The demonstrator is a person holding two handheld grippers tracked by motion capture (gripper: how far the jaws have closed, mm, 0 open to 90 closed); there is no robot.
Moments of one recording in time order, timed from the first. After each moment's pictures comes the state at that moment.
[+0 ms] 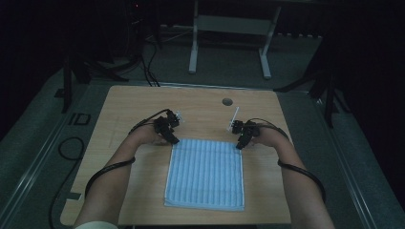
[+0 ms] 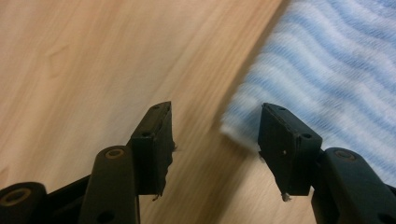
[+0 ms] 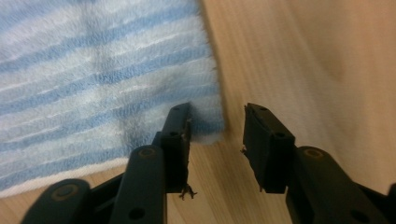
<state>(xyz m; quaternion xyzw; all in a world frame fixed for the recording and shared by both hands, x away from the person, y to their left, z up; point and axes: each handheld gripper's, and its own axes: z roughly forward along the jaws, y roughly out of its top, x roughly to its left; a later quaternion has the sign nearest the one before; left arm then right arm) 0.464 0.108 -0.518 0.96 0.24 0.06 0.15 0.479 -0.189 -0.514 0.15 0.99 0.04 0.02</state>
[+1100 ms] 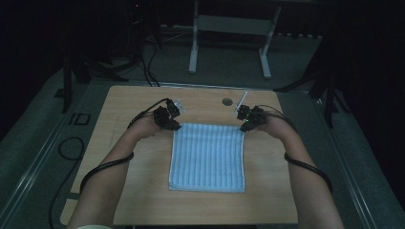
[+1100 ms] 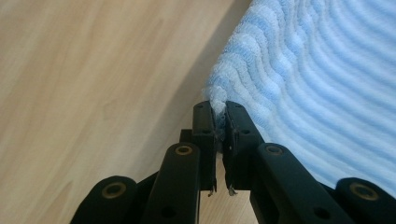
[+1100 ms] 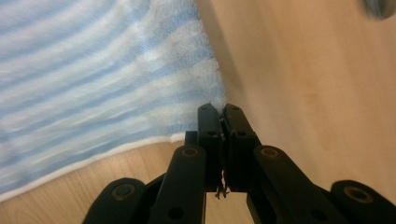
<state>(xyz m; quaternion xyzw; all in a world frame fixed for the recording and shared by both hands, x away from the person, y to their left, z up) 0.459 0.116 -0.453 0.94 0.25 0.11 0.22 0.482 -0.197 -0.438 0.18 0.97 0.09 0.10</state>
